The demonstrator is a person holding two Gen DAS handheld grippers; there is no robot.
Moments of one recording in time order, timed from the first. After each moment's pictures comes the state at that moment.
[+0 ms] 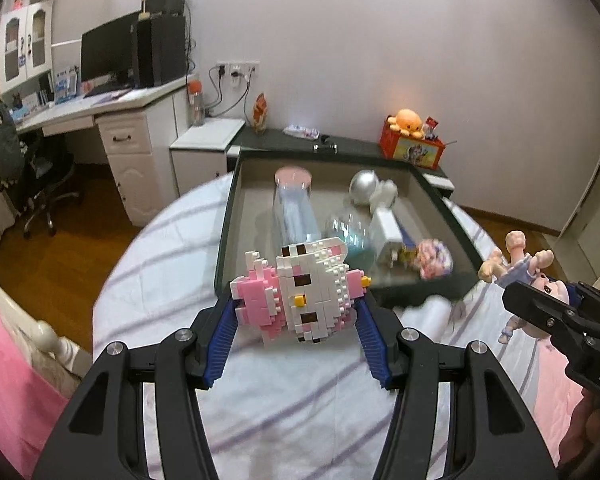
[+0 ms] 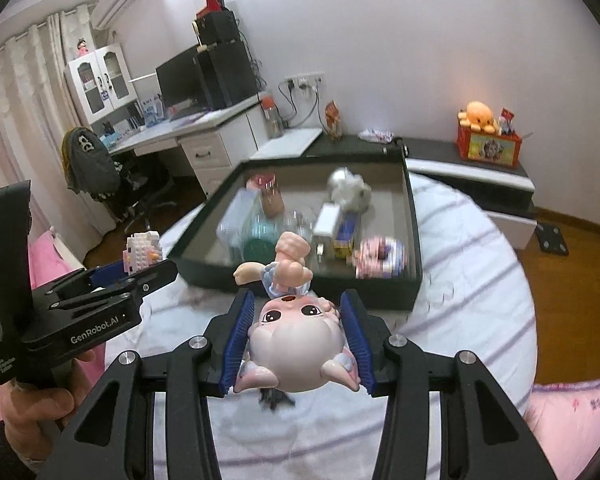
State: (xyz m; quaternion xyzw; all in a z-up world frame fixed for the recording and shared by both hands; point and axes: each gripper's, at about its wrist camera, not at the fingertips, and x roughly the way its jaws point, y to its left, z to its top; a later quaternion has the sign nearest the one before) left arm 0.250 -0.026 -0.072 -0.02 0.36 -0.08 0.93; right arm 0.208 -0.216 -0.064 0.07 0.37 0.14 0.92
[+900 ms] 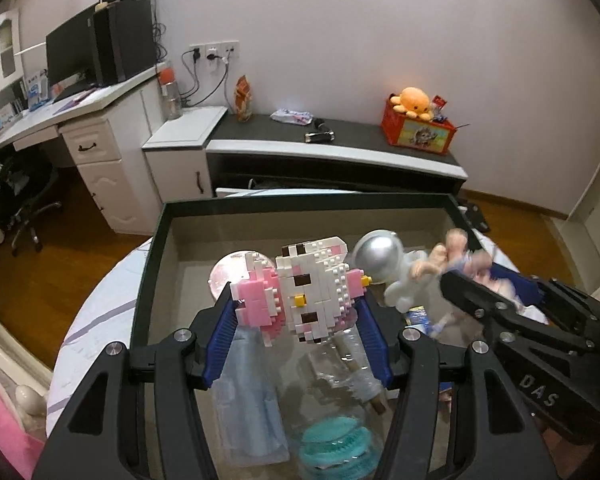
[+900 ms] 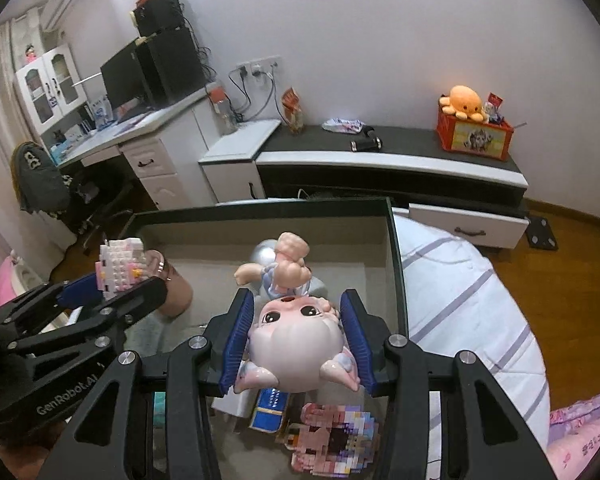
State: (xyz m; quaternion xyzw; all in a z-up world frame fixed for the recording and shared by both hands) left arm 0.418 -0.084 -0.099 0.01 0.41 -0.08 0.91; right arm 0.390 -0.234 -0.112 0.08 0.41 0.08 0.90
